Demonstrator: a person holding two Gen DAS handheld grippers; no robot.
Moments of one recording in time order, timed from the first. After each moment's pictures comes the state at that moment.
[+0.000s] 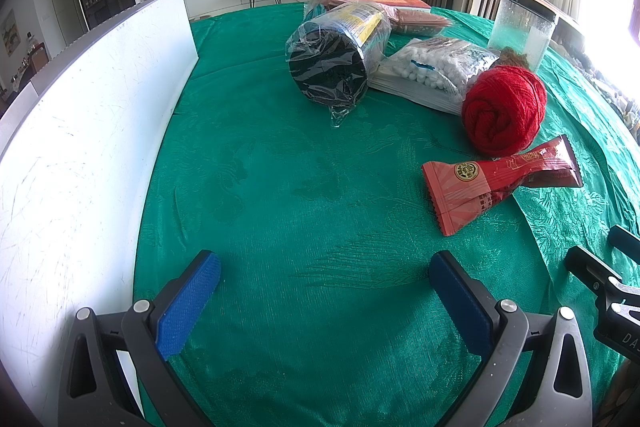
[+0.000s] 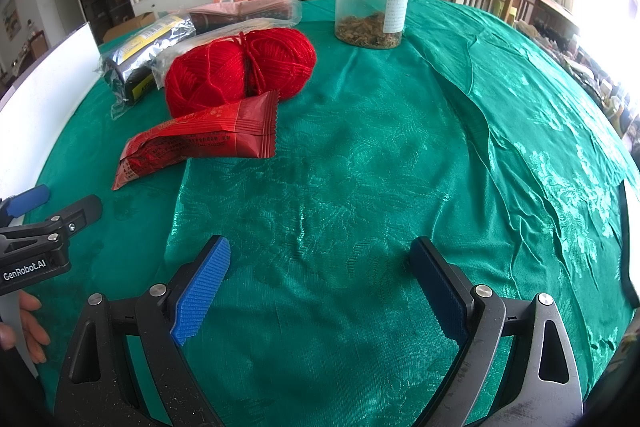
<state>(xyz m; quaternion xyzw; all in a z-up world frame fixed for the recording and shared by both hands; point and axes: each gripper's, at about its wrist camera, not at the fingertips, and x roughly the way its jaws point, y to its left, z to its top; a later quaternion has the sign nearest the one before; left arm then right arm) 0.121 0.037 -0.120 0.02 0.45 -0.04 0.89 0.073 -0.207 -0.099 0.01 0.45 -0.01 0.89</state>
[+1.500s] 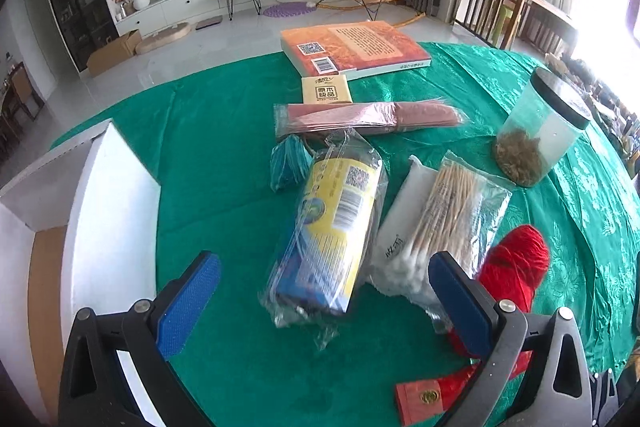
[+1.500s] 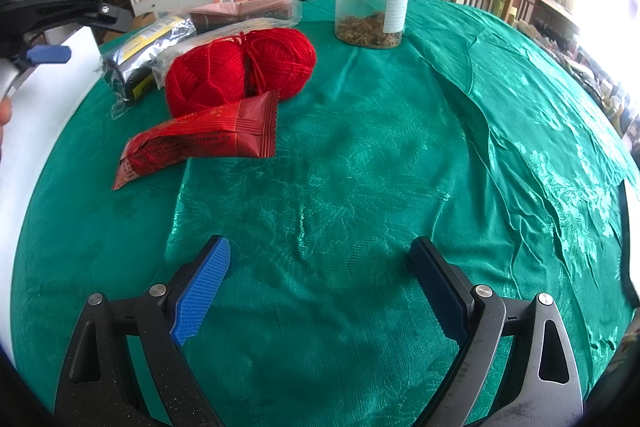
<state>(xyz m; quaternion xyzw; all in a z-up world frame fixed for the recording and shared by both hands) 0.274 0.017 -0.048 0.04 0.48 -0.07 0.87 0.074 -0.207 -0.099 0.01 0.45 -0.01 0.89</state>
